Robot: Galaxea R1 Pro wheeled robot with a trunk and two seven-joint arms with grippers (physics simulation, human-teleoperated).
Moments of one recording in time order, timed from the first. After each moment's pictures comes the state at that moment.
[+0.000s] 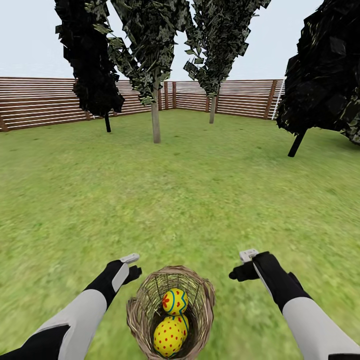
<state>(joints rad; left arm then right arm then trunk) -0.81 -0.09 0.21 -0.37 0.20 0.48 0.29 -0.70 -0.10 0.05 -0.72 0.26 0.79 0.38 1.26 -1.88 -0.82</state>
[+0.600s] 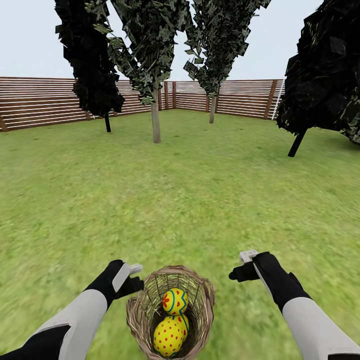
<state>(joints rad) -0.81 -0.09 0.21 -0.37 0.20 0.76 0.29 -0.70 -0.10 0.05 -0.72 0.25 0.80 0.38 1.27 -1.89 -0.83</state>
